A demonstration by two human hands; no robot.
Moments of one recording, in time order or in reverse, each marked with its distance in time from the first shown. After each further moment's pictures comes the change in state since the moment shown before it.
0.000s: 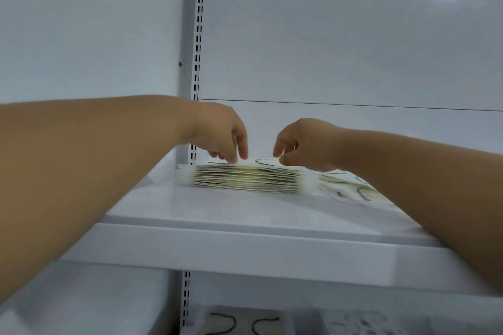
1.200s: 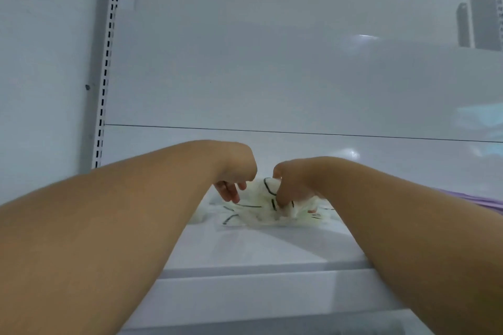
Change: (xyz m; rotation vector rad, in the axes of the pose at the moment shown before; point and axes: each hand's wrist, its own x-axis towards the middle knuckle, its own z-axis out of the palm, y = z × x) left_hand 0.077 0.182 0.056 -0.337 -0.117 -0.162; right_hand -0.066 0.112 -0.049 -0.281 -0.252 0.430
